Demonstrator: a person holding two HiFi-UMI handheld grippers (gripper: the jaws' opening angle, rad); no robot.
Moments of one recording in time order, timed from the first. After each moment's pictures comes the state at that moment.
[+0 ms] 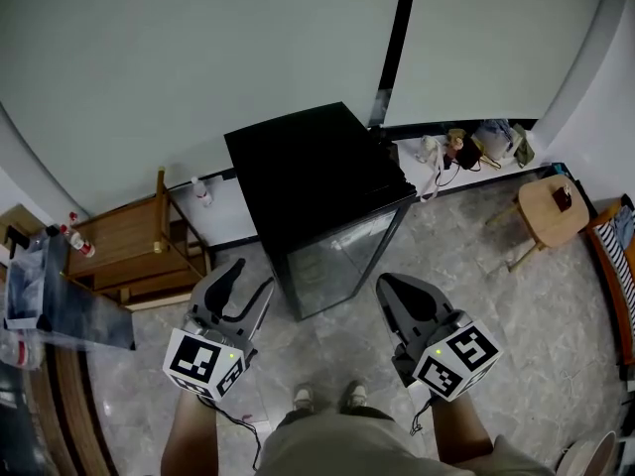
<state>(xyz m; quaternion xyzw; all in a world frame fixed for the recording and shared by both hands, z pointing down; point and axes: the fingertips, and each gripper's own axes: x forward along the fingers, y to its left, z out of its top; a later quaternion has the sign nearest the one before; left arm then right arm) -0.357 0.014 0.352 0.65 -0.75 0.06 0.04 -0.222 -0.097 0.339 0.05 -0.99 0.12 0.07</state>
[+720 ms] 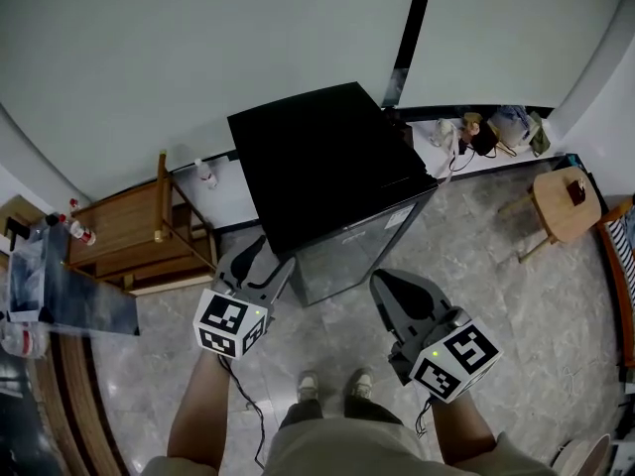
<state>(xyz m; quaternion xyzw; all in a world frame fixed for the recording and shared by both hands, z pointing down) -0.408 -0.050 0.441 0.65 -0.74 0.10 0.11 -0.268 -0.102 0.363 0.02 -0.99 0.13 0.08</state>
